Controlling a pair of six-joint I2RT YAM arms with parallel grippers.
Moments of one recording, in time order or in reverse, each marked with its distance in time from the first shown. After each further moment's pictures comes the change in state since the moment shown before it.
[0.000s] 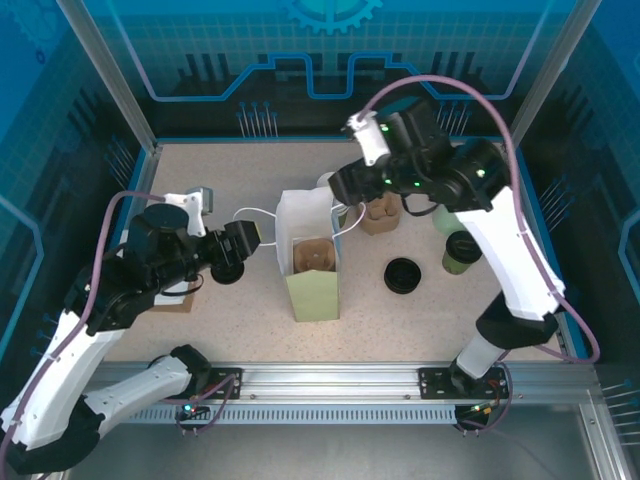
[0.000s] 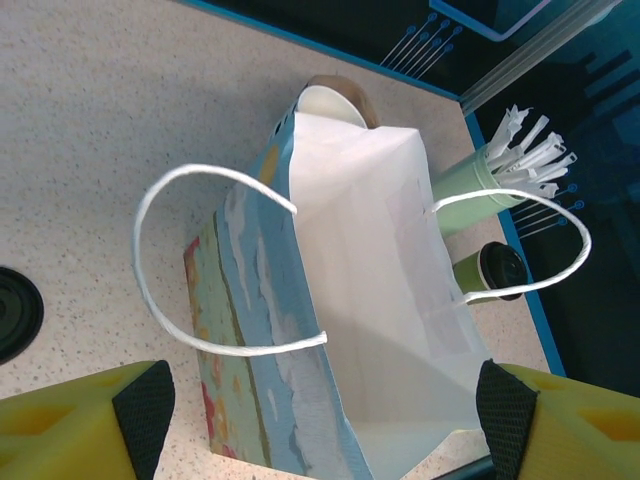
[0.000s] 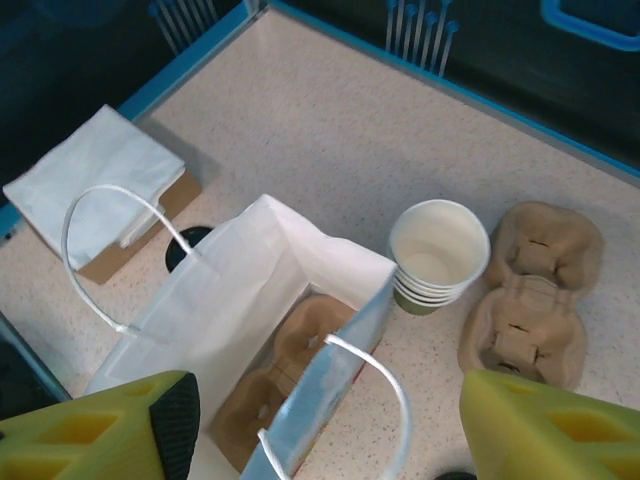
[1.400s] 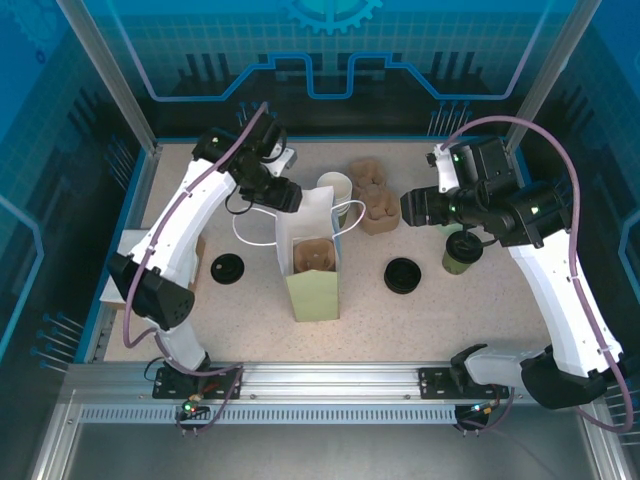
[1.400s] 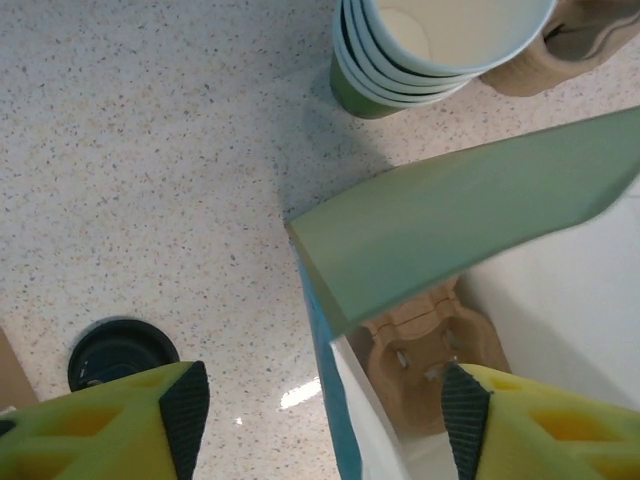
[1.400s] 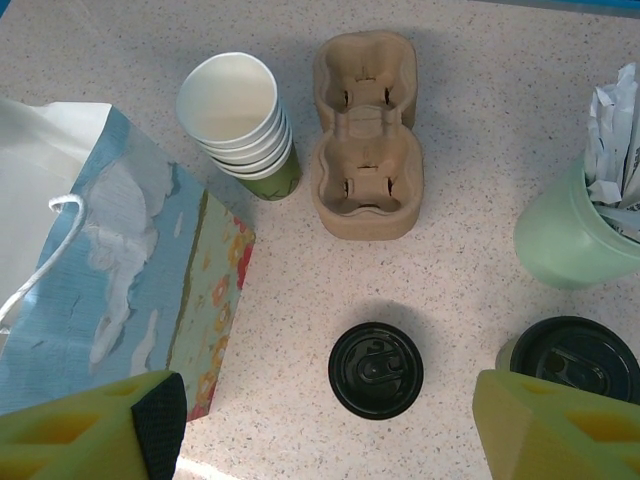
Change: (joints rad) left arm 0.171 0.912 0.632 -0.365 0.140 0.560; right arm -0.312 -0.374 -0.584 0.056 -0.013 0.072
